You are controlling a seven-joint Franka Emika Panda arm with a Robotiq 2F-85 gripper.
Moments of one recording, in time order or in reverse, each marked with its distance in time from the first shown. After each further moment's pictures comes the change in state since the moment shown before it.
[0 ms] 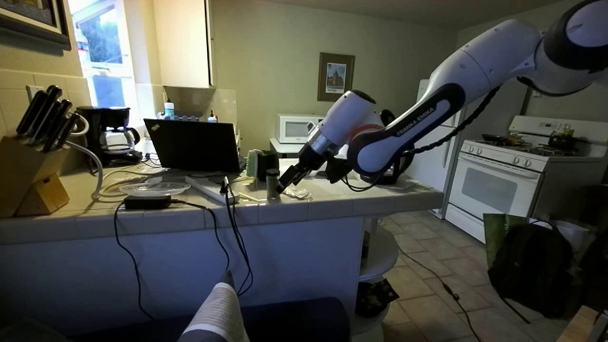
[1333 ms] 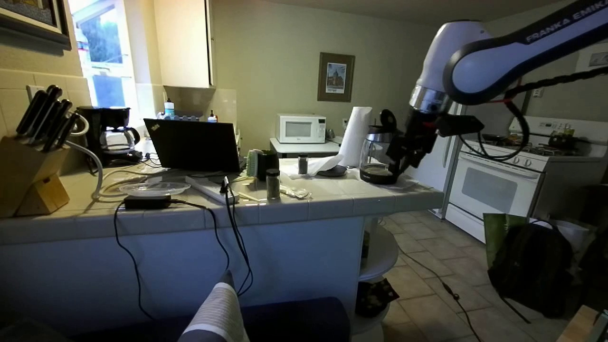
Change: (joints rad) arm 0.043 -0.977 -0.255 -0.609 0.657 -0.594 -0.099
